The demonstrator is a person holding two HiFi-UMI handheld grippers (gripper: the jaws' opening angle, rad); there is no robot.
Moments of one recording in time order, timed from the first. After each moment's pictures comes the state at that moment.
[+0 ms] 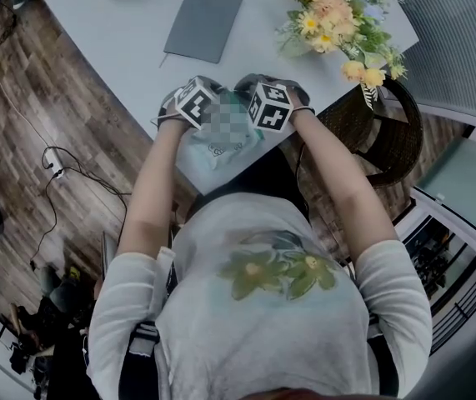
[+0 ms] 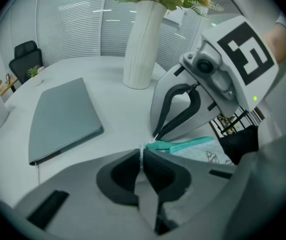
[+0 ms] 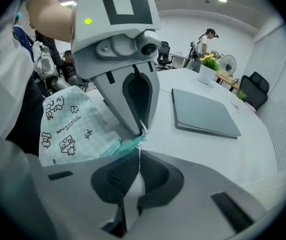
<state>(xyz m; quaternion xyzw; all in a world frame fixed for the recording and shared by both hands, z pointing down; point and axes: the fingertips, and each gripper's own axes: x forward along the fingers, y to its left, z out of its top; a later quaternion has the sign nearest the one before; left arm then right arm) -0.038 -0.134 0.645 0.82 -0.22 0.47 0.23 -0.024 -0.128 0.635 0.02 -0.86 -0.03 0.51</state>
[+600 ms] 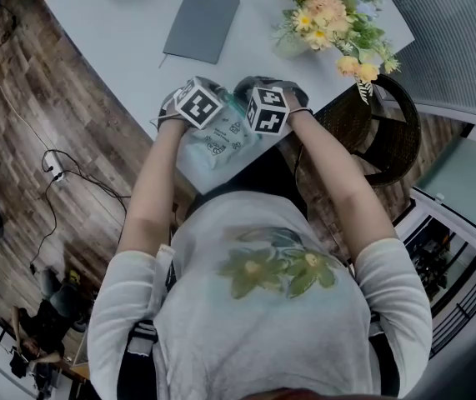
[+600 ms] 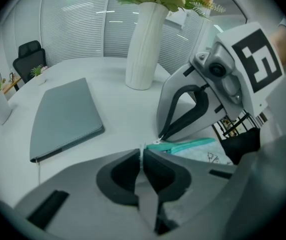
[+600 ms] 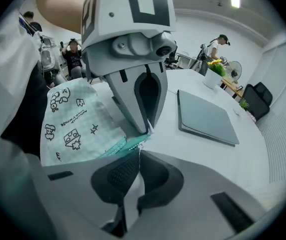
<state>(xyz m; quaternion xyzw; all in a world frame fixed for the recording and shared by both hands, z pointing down) -0.039 -0.135 0.645 0.82 -0.23 0.47 0.23 -0.020 -0.121 0.633 0.01 -0.85 -0.08 0.53</state>
